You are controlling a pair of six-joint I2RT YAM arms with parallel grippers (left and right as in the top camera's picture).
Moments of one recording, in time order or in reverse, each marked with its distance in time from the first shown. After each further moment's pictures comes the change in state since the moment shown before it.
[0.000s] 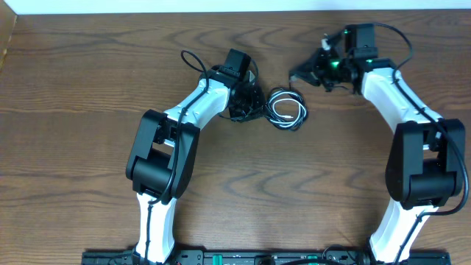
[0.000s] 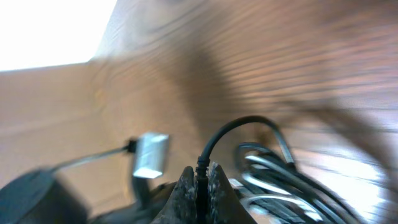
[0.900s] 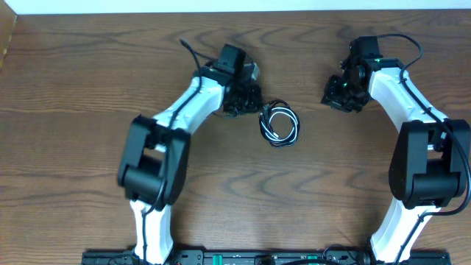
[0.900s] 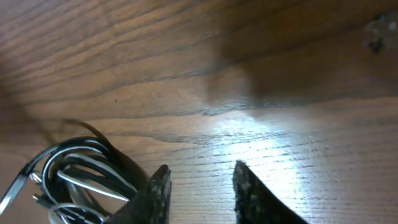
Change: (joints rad) left arm 0.023 -0.108 -0.002 -0.030 -0.029 0.379; right arm -0.030 0.000 -0.001 -0.396 0.449 -0.369
